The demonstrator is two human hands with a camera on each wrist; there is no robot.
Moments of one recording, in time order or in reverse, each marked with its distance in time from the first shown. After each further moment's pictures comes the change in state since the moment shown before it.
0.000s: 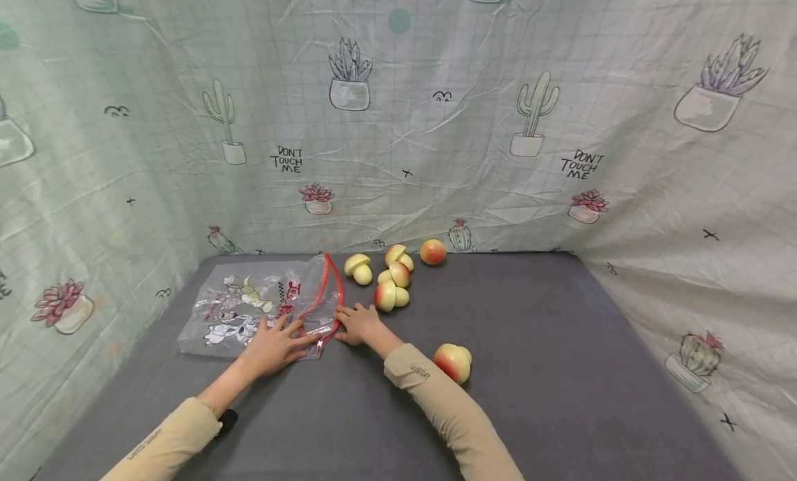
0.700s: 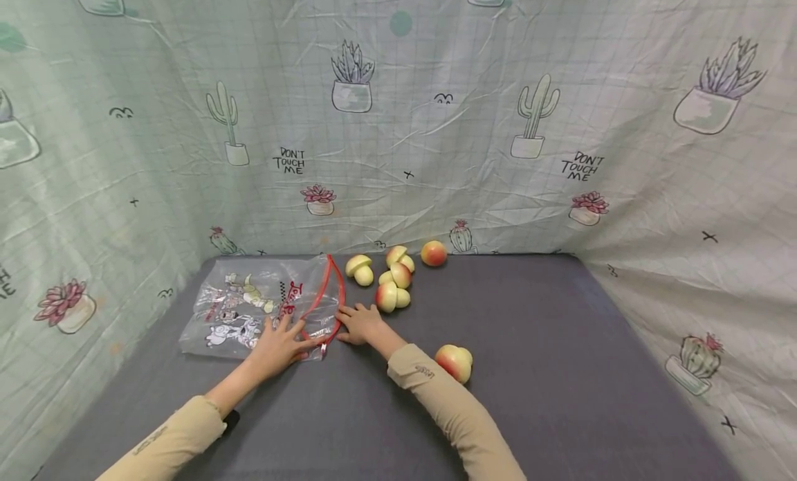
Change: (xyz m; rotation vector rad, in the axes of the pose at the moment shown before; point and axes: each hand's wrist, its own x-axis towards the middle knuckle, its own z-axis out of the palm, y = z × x) left_hand 0.002 0.007 0.004 0.171 0.049 0.009; right_hand 0.000 0.001 0.001 -0.020 0.016 -0.013
